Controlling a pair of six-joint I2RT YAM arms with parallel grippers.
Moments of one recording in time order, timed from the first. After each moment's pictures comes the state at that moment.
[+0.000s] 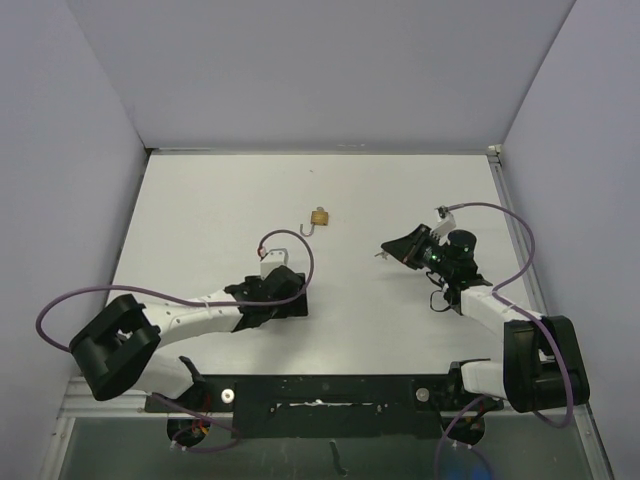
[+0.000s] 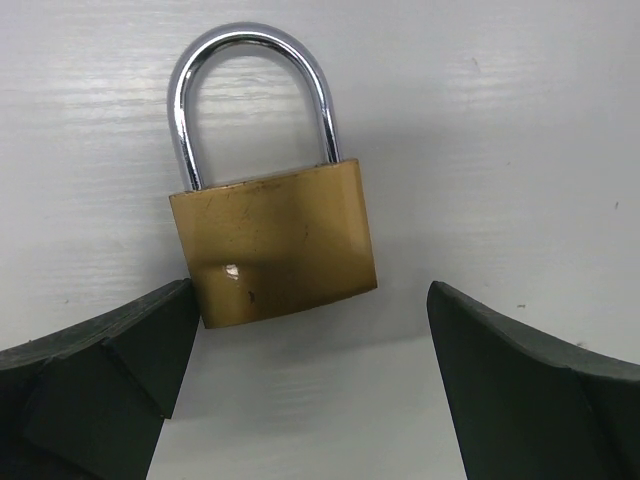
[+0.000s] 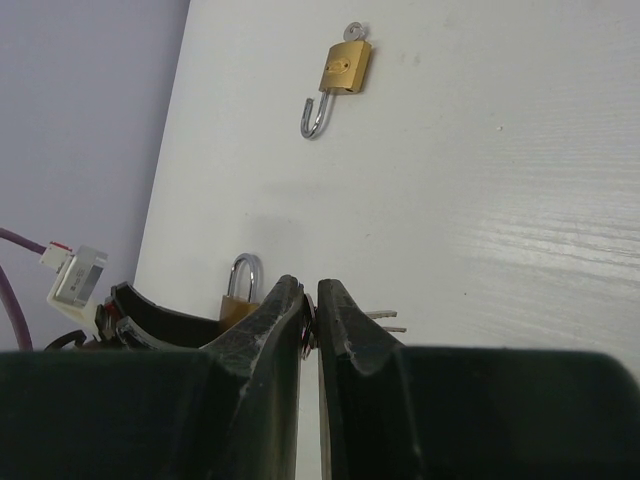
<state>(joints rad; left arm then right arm) -0.90 1.37 0.61 -0.23 -0.38 -0.83 0.11 1.27 0.44 0.49 -0.55 0.75</state>
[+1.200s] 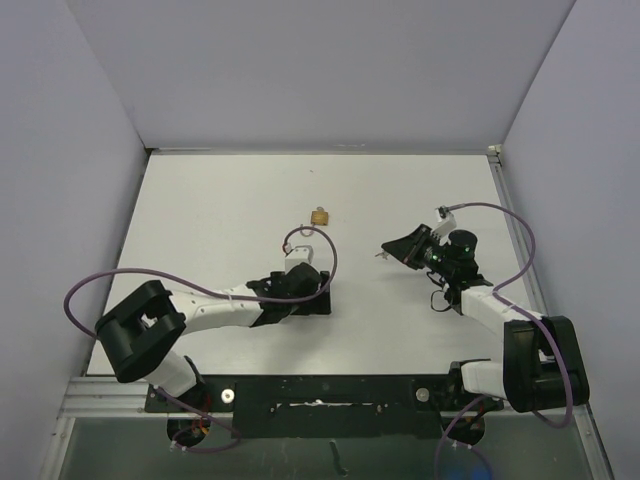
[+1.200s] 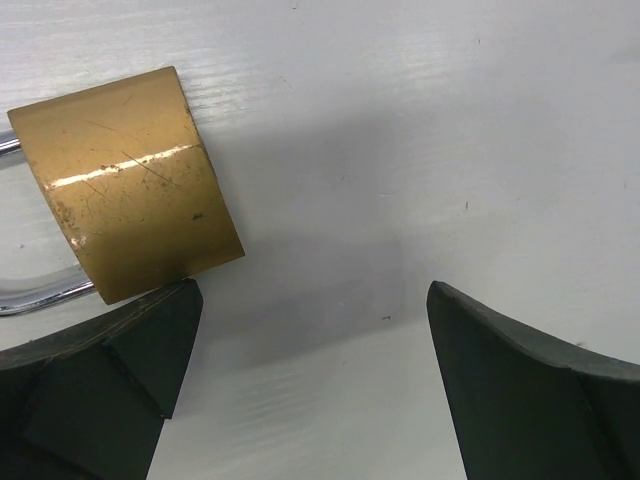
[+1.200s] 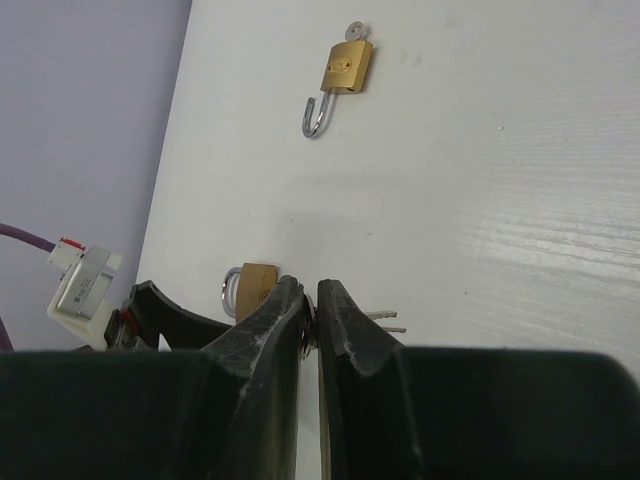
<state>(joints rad) -0.97 1.52 0.73 -0.11 -0.31 -0.83 0.10 1.27 0.44 0.49 -0.56 0.75</state>
